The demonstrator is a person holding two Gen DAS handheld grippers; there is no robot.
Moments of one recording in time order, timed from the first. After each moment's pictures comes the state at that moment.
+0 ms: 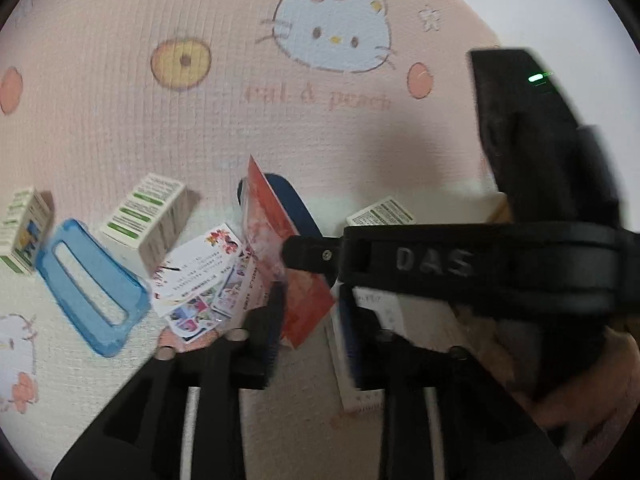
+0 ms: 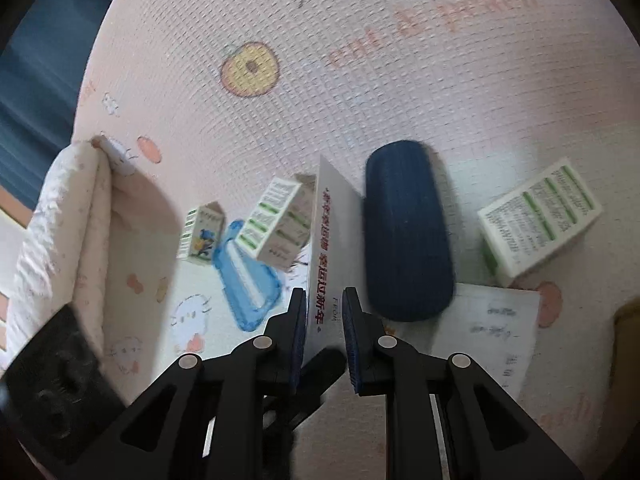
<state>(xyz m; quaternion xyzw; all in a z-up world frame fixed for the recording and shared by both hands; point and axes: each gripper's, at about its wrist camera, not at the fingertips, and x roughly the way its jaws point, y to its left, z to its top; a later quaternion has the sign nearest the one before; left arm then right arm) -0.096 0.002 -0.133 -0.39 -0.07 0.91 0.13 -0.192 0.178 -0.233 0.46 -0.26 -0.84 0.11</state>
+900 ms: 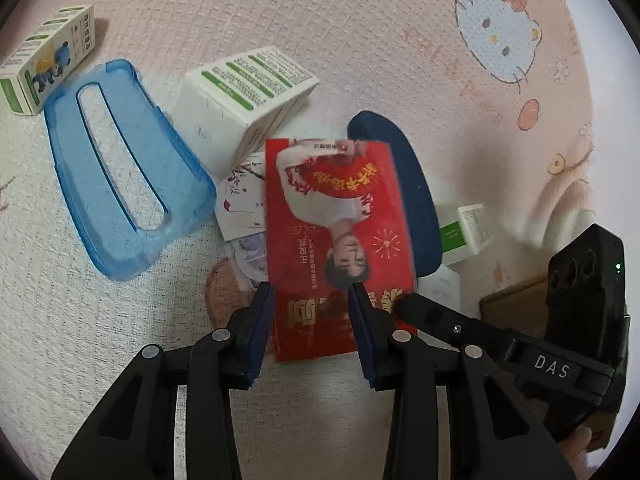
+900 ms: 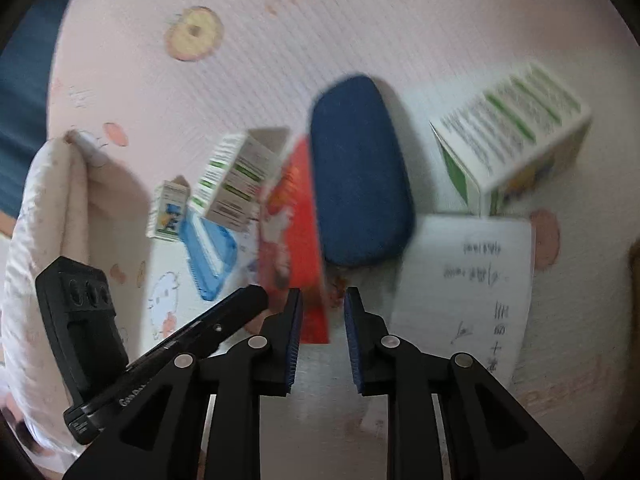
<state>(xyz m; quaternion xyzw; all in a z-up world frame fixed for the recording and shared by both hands) -0.120 -0.074 -0.213 -0.49 -0.25 0.83 0.07 -0.177 0.190 -0.293 0.52 -0.30 -0.79 0.10</state>
